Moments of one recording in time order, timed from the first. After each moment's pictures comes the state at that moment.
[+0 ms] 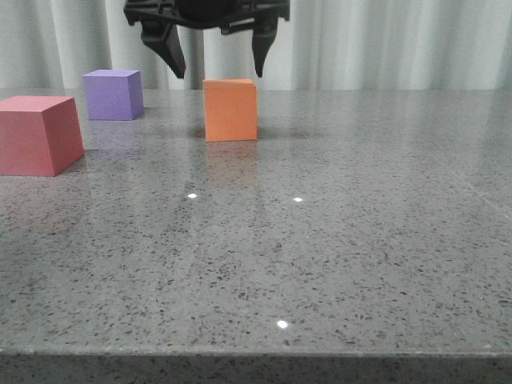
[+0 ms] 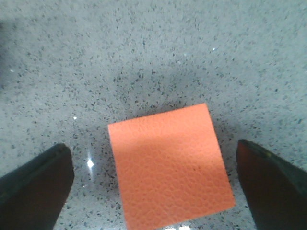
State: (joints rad) left arm -0.65 2.11 -2.04 0.35 1.00 -0.69; right arm 0.12 0.61 -0.54 -0.13 0.31 0.18
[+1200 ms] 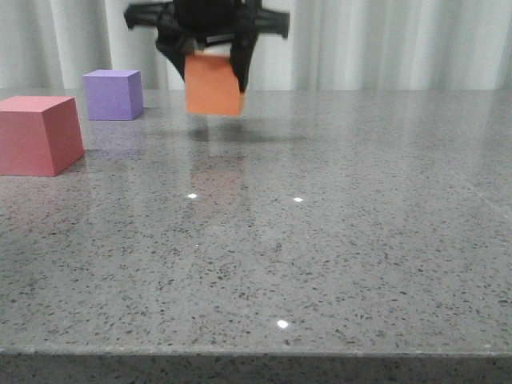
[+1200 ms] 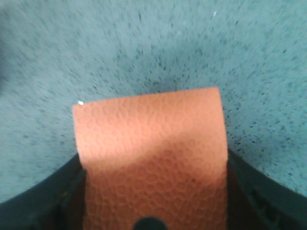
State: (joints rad) left arm -0.65 2.09 -2.06 0.32 1.09 -0.54; right arm 0.12 0.61 -0.54 -0.13 0.31 0.18
